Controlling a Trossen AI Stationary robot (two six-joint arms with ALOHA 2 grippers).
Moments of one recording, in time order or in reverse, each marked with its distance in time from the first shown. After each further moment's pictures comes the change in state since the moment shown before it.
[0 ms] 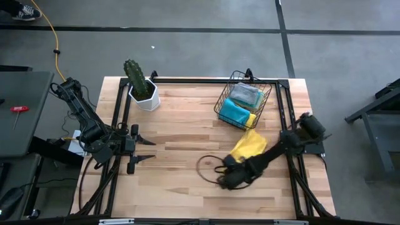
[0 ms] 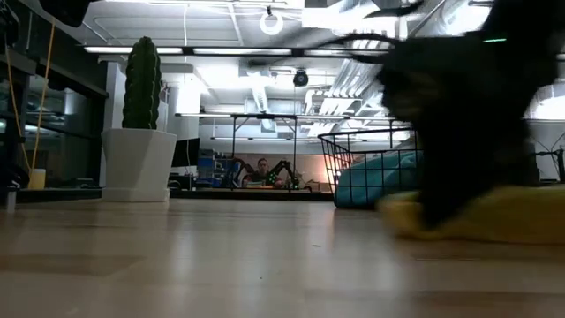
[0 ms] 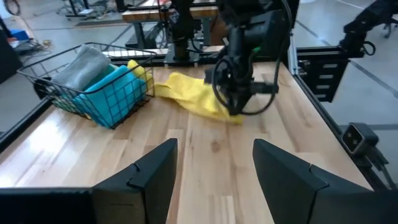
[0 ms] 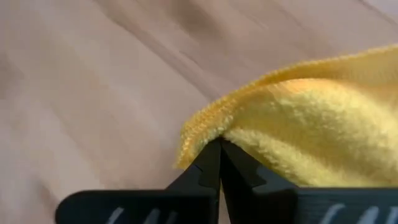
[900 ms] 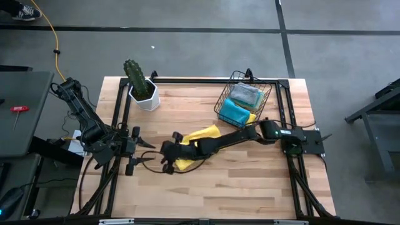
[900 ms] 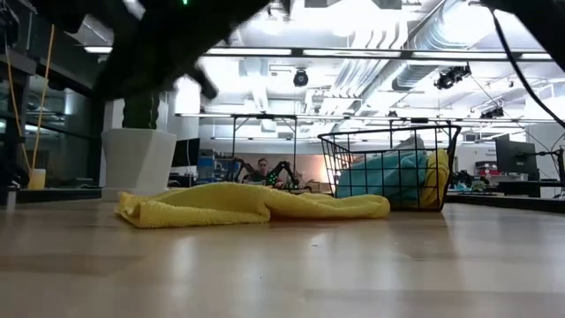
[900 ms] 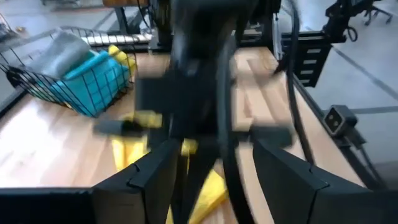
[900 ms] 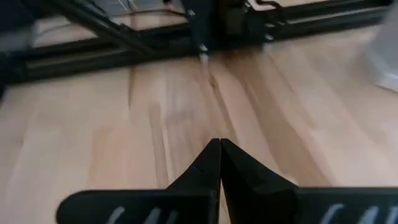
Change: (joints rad) left arm 0.000 0.000 0.000 -0.051 0.079 -0.034; right arm -0.338 0.499 0.968 0.214 -0.010 -1.115
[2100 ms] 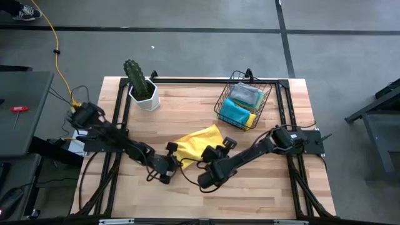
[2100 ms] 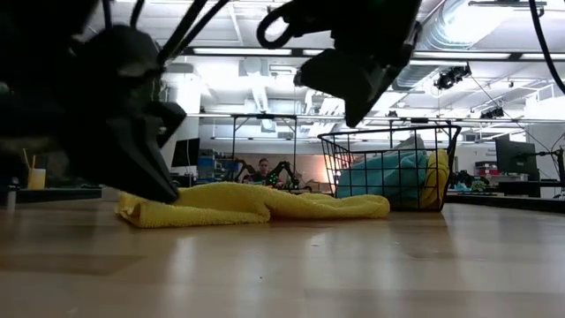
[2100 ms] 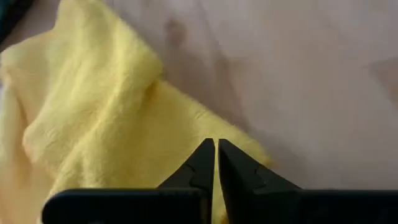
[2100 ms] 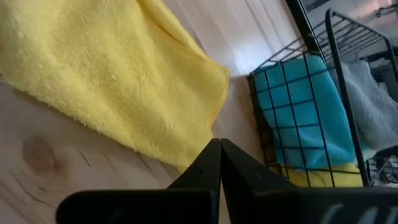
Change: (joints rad) left arm 0.391 0.896 0.000 0.613 0.424 0.315; right arm 0.225 -0.125 -0.051 -1.386 0.455 0.806
